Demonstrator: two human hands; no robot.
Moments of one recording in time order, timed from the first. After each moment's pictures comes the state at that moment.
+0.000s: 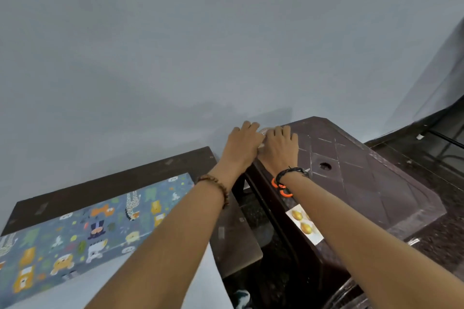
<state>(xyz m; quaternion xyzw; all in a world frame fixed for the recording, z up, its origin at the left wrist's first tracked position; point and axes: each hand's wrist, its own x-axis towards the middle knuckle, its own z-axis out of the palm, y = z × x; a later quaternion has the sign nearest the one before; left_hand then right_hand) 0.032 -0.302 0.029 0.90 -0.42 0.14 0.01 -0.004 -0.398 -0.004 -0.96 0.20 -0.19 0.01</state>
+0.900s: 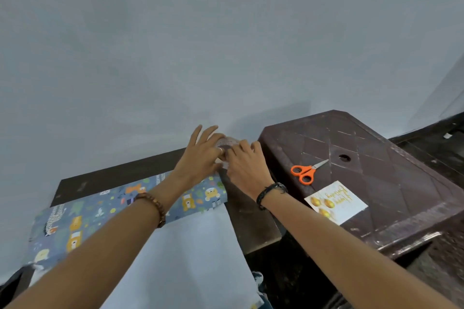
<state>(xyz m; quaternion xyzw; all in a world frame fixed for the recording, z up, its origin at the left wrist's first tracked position) 0.036 -0.161 0.005 0.88 -0.43 0.19 -0.06 -0.031 -0.286 -0.012 -0.97 -0.04 -0.21 -0.08</state>
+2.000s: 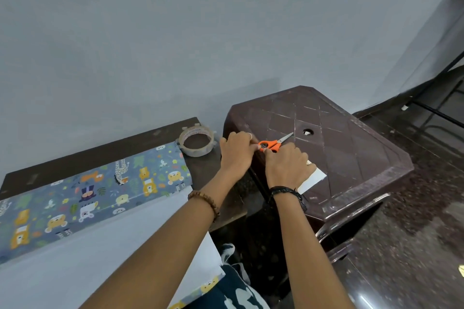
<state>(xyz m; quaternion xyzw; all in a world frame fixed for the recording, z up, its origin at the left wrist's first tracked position) -0.040 -0.299 -0.017 0.91 -0.27 -0.01 0.30 -0.106 -0.366 -0.026 -0.85 0.47 -0.17 0.16</state>
